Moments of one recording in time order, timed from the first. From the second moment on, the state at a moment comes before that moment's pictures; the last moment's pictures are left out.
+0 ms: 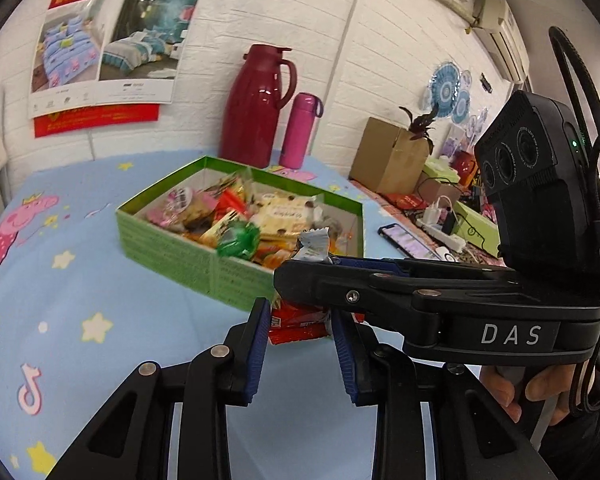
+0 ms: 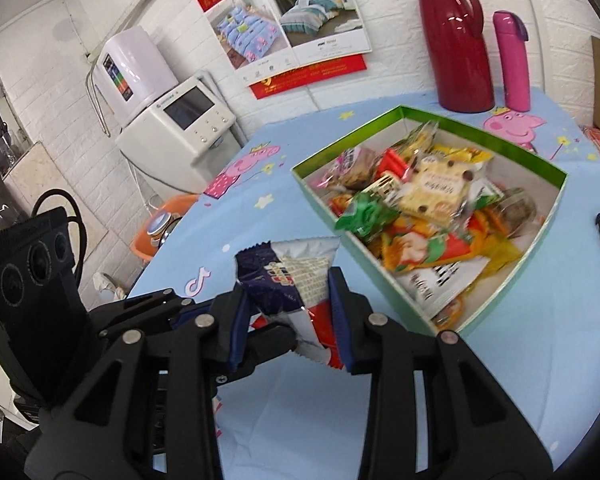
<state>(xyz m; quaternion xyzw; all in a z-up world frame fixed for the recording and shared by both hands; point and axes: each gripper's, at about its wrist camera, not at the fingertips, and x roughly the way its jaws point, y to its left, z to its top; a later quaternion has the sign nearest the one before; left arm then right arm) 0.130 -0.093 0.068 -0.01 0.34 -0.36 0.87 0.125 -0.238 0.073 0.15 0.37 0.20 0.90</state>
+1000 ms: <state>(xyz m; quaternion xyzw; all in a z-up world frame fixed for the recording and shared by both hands) 0.184 -0.144 0.059 -0.02 0.35 -0.29 0.89 0.149 -0.334 0.069 0.21 0.32 0.12 0.92</state>
